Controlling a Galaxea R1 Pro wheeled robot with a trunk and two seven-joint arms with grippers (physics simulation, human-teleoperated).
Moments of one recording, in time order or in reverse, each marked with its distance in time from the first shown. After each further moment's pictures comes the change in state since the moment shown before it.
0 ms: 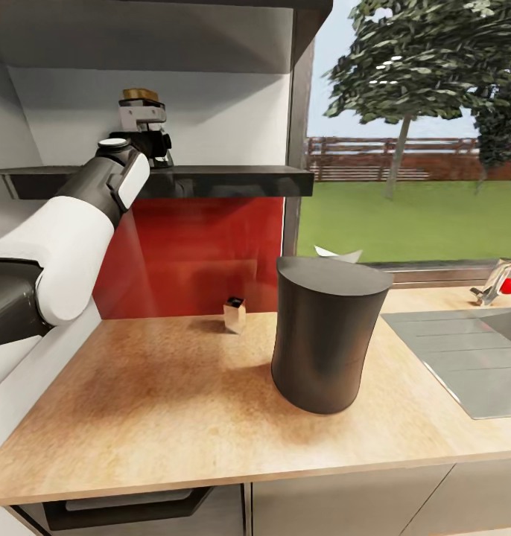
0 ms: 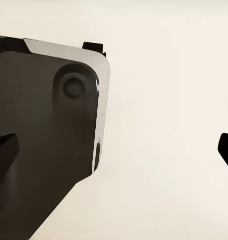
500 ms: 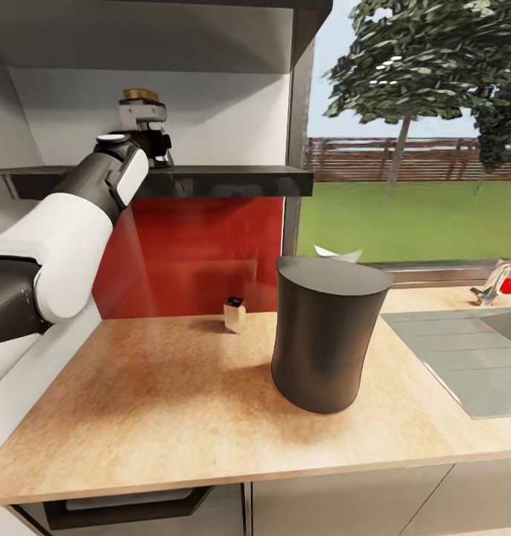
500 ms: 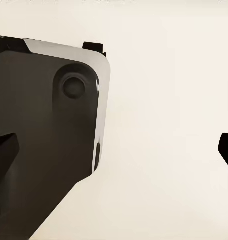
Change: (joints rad) left arm -0.011 0.000 0.001 -0.002 0.000 0.045 0.000; right arm 0.000 0.000 0.000 0.000 0.000 0.000 0.000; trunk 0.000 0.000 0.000
